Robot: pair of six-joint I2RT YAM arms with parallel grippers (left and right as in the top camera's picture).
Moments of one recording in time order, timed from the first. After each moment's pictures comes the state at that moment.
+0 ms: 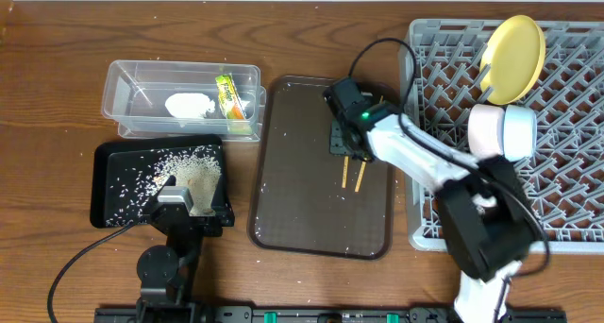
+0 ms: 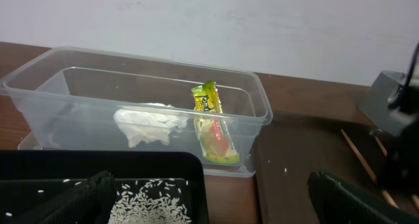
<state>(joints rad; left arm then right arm) -0.04 0.01 0.04 -0.16 0.04 -0.17 0.55 2.02 1.32 -0.62 0.11 0.66</state>
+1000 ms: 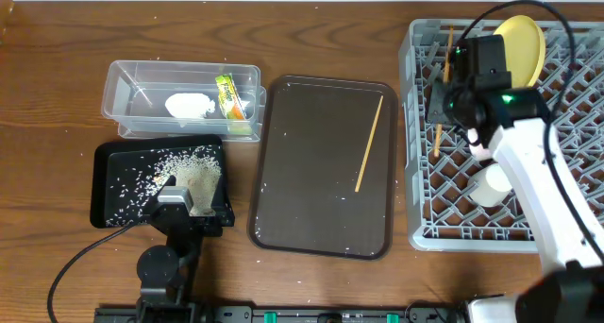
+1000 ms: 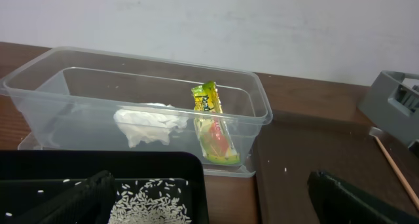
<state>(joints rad) -0.04 0.01 0.04 -0.16 0.04 -0.17 0.16 1.57 1.34 -0.83 0.07 0.27</state>
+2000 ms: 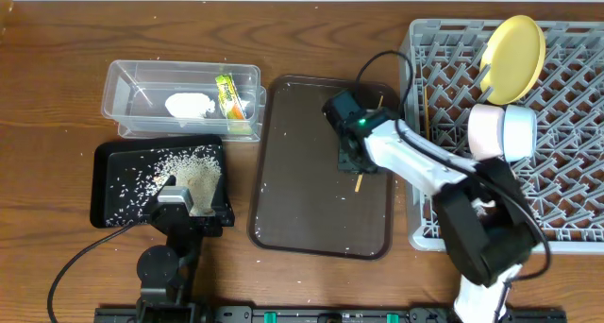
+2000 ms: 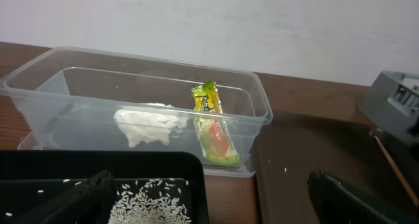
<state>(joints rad) -0.04 0.01 0.04 -0.16 0.04 -0.17 0.58 1.98 1.29 -0.79 0.19 0.70</state>
